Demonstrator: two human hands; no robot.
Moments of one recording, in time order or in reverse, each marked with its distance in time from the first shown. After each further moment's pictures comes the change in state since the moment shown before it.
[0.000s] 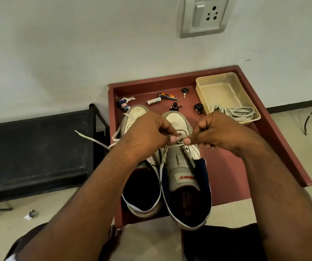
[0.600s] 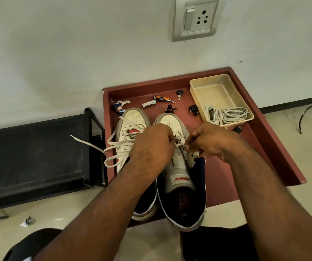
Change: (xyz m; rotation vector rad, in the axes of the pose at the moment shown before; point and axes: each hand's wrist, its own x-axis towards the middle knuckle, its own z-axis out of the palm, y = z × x) left_hand 0.002 0.010 0.037 0.309 0.149 -0.011; right_hand 0.011 0.007 0.014 0.003 0.029 0.344
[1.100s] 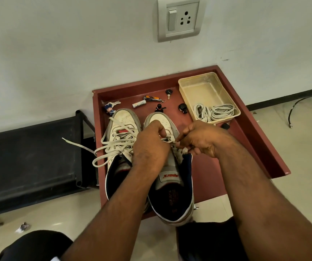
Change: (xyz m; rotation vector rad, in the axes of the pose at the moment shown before) left_hand 0.001 0.006 0.033 -0.339 0.151 -0.162; right_hand -0.012 0.004 -0.006 0.276 -0.055 0.015
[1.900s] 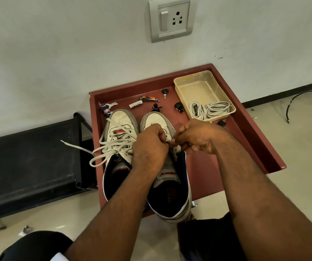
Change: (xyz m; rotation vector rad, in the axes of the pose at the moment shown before) left_hand 0.003 -0.003 0.012 0.077 -0.002 -0.010; right_hand 0.011 0.010 -0.007 0.057 -0.089 -0.026
